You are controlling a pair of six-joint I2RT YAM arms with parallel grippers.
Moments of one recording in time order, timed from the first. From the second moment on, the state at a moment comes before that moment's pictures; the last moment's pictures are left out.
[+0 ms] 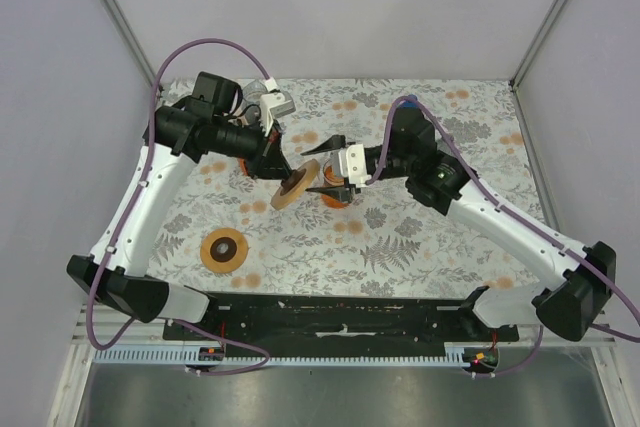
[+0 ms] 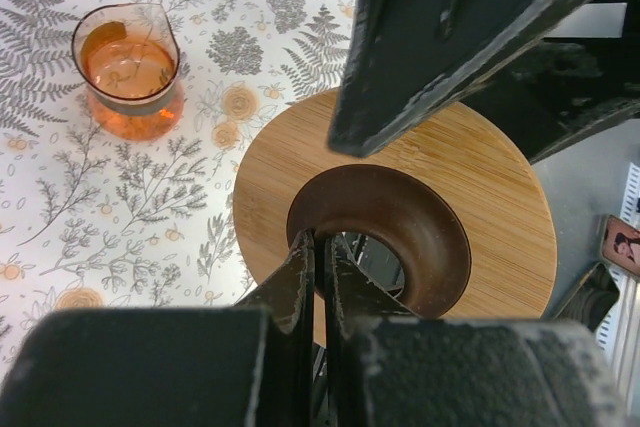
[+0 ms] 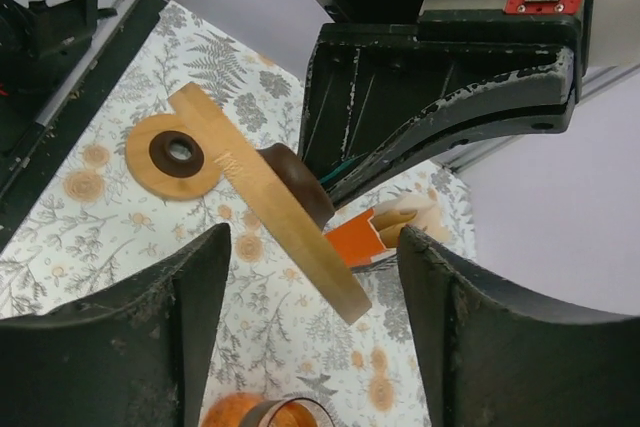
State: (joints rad) left arm -0.37 1.41 1.69 -1.21 0.83 0.35; right arm 0.75 1.30 1.23 -0.10 -0.85 -0.77
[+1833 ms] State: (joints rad) left arm -0.37 1.64 1.50 -0.74 0.47 -0.03; right arm 0.24 1.93 1.42 -0.28 -1.13 0.45
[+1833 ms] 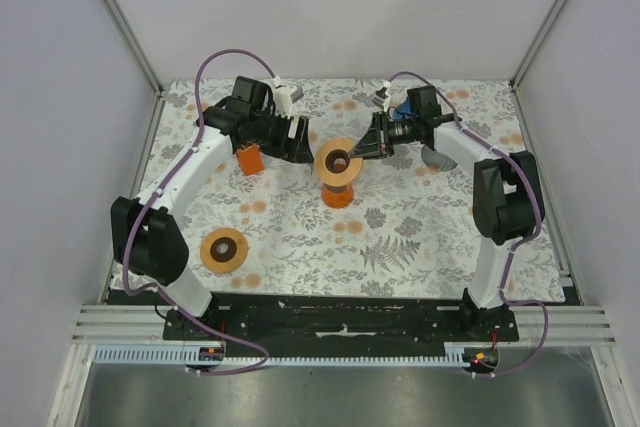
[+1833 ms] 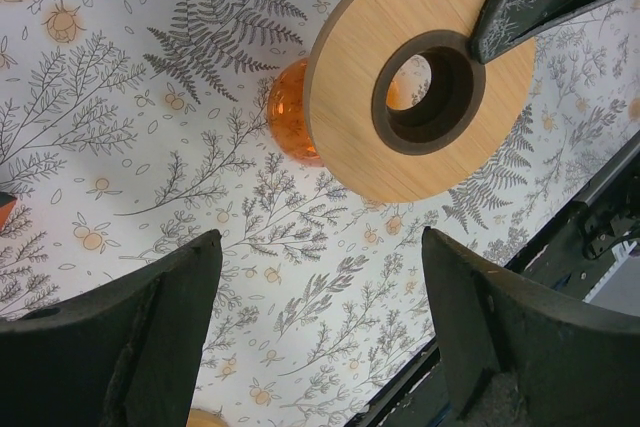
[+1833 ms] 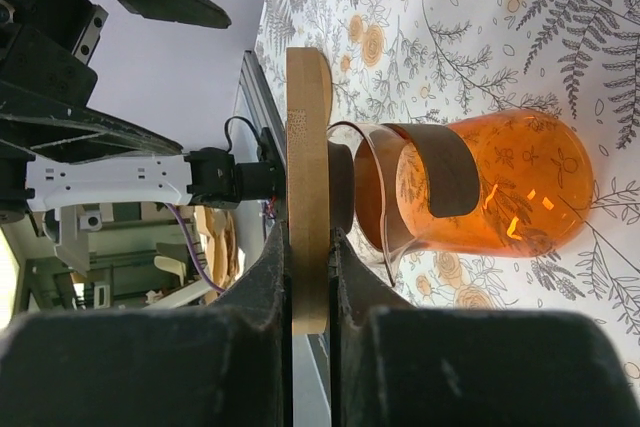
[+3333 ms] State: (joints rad) left arm -0.37 1.64 1.50 -0.73 0.48 -0.01; right arm 0.12 1.76 1.60 -0.65 -0.17 0.07
